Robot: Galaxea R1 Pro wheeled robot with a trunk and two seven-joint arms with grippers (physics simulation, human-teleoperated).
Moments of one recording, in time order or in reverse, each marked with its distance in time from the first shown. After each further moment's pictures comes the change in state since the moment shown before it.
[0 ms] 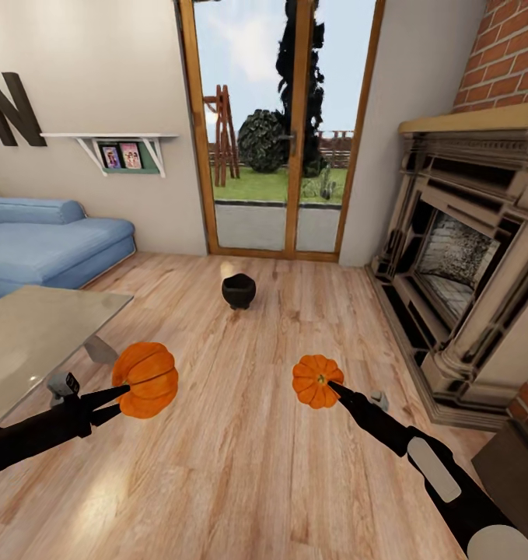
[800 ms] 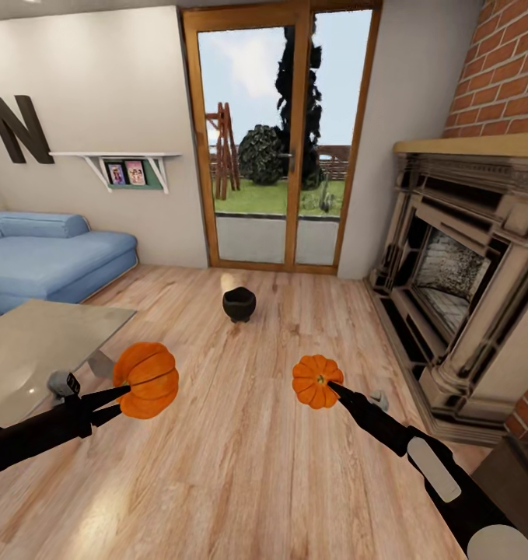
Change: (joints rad) left arm 0.000 0.000 -0.003 0.000 -0.001 0.000 0.000; right arm 0.000 0.000 0.001 0.000 0.004 0.000 0.000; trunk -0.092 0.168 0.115
